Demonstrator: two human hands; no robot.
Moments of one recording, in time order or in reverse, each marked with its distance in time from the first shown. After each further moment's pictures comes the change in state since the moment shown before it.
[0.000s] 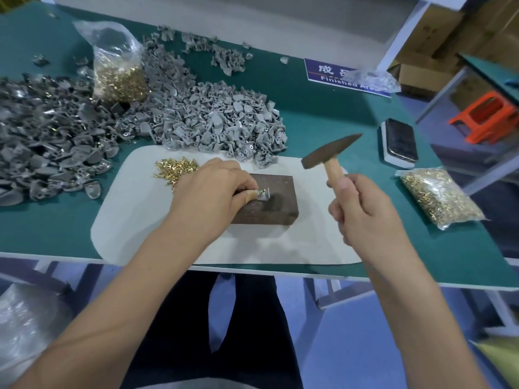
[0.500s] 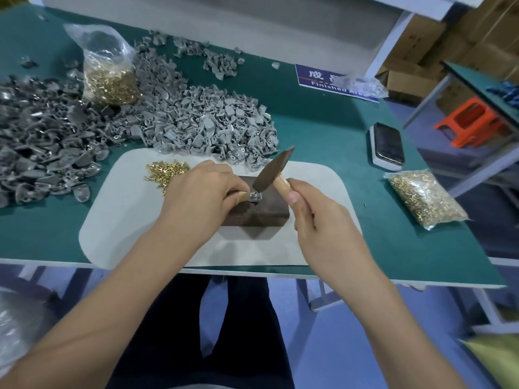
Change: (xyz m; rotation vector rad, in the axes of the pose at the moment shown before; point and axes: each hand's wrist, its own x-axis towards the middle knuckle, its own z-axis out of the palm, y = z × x) left_hand 0.000 -0.004 0.005 0.036 0.092 0.071; right_hand -0.021 -0.030 0.027 -0.327 -0.136 -0.162
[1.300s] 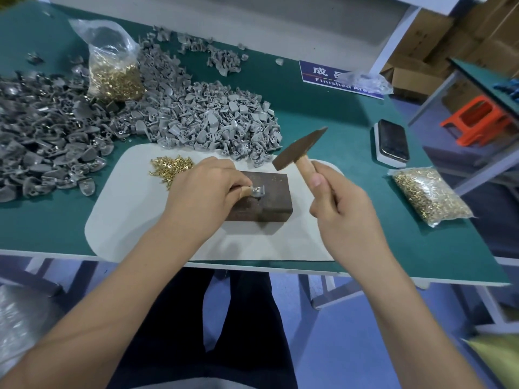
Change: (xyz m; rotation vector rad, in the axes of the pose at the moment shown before) left_hand -0.004 -0.002 0.005 -0.048 0.028 -0.016; right_hand 0.005 0.007 -0.010 0.139 0.129 -0.004
